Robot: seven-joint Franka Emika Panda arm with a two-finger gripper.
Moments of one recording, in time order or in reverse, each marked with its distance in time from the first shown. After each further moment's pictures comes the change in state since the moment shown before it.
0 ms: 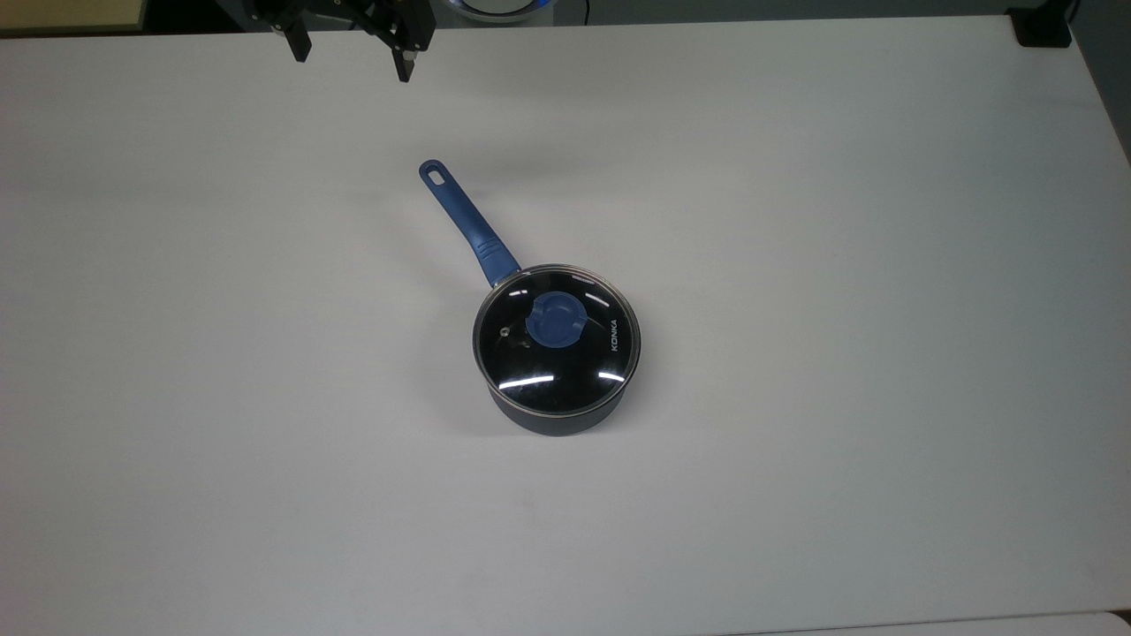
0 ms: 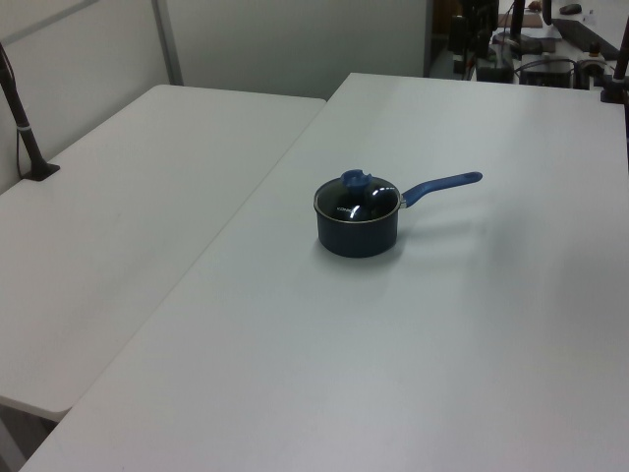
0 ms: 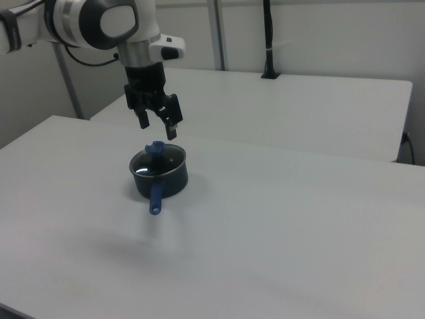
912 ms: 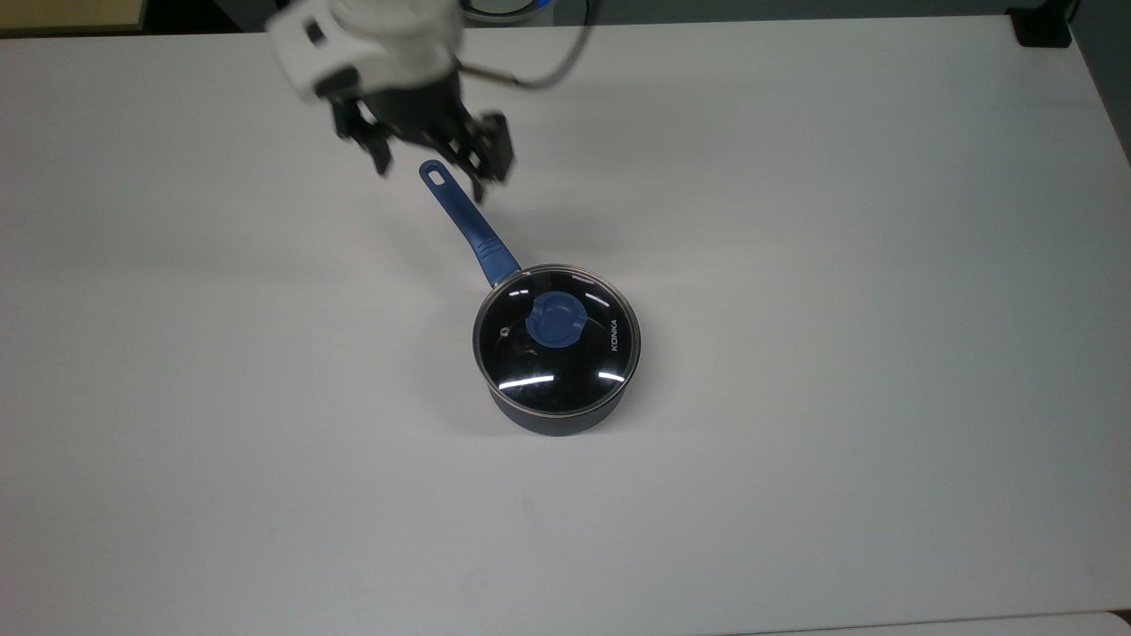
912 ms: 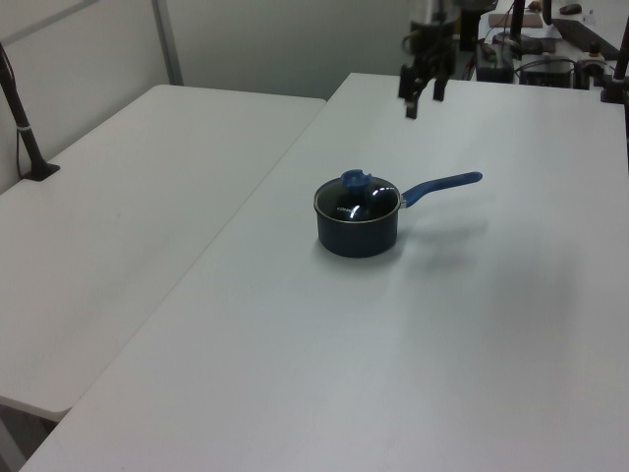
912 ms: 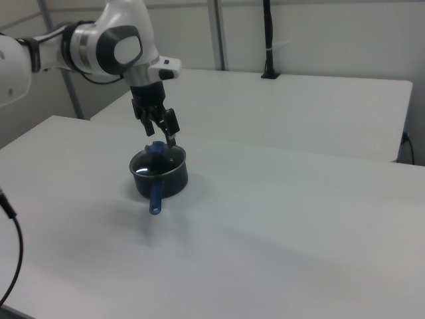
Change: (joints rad) arm 0.116 0.193 0.000 0.048 0.000 0.182 0.210
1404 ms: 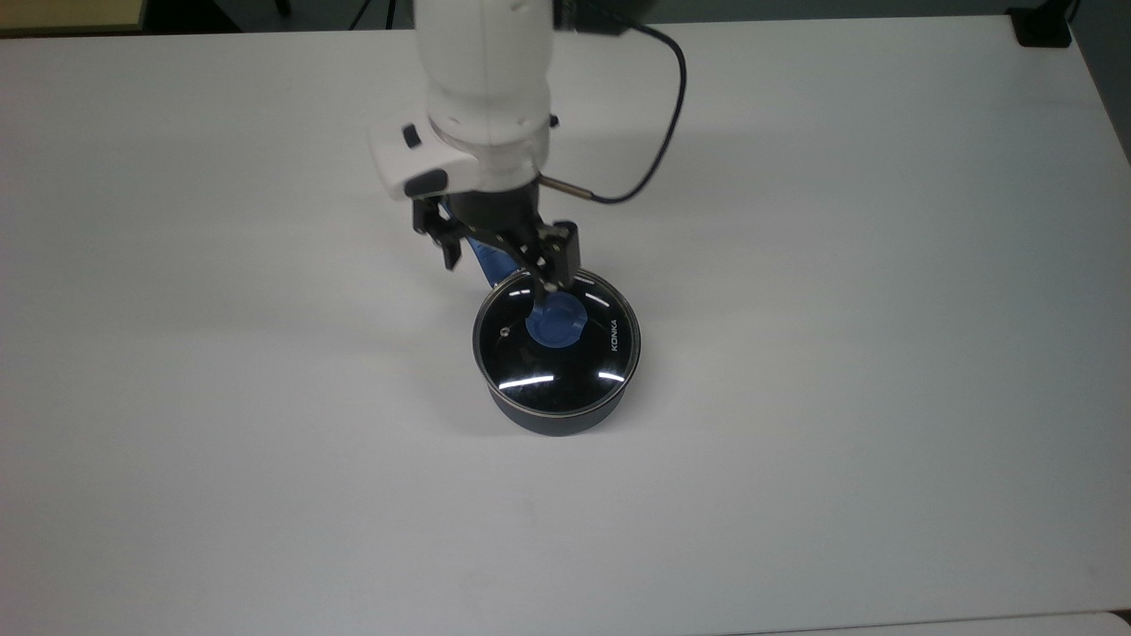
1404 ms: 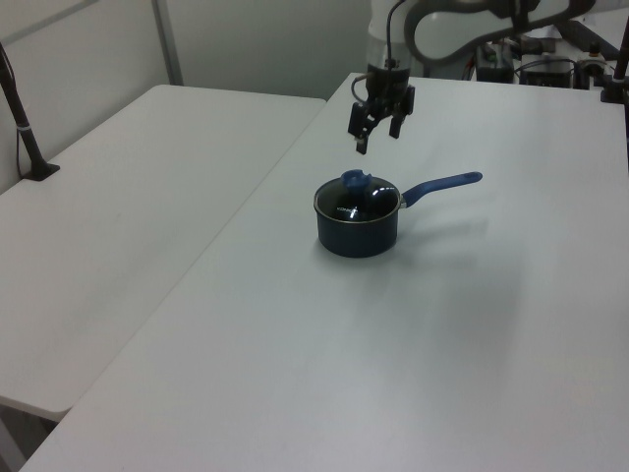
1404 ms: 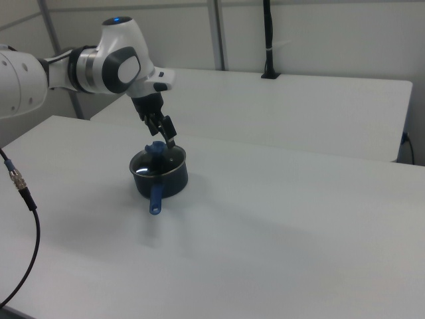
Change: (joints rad) arm 0.075 0.149 0.000 0.054 0.000 0.209 0.181
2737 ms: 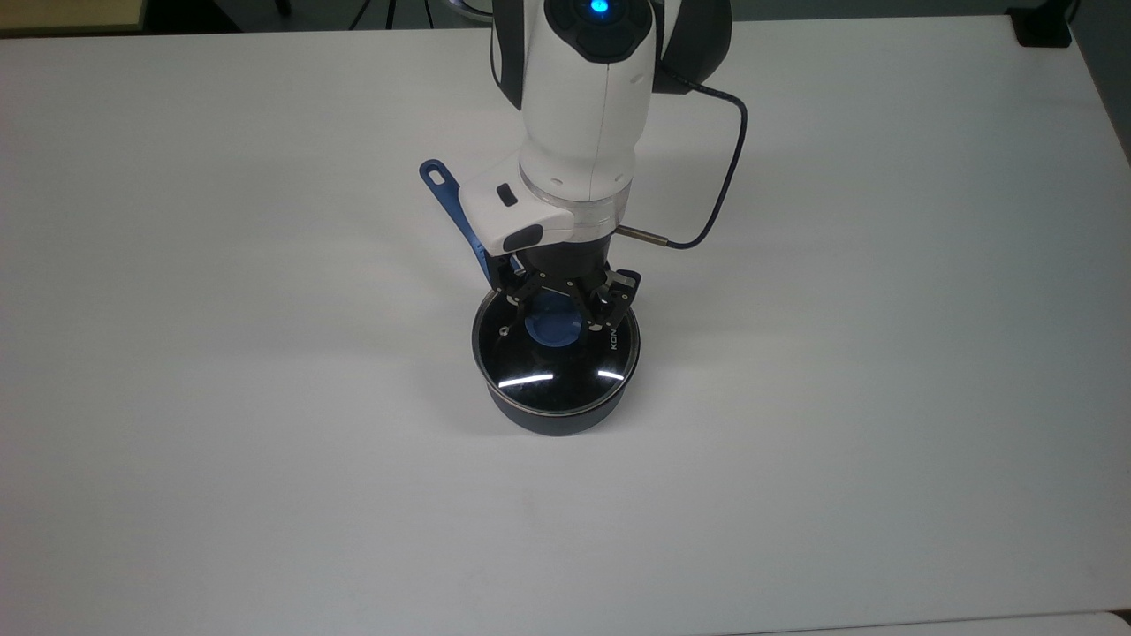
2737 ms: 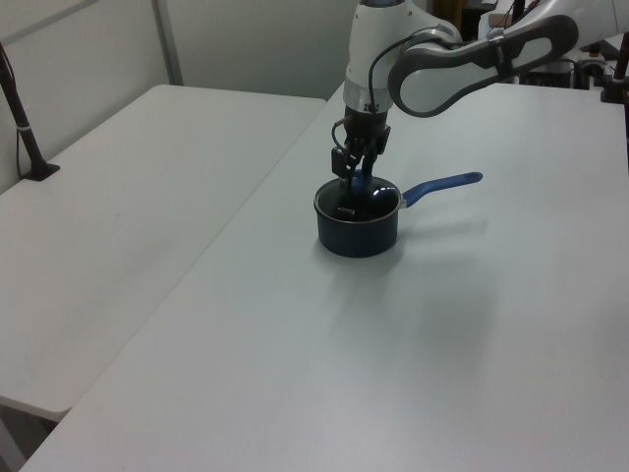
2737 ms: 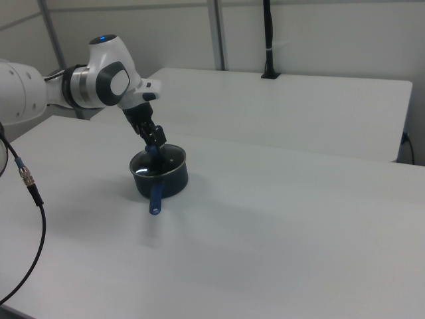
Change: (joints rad) arm 0.082 0.091 0.001 0.018 -0.063 0.090 0.027
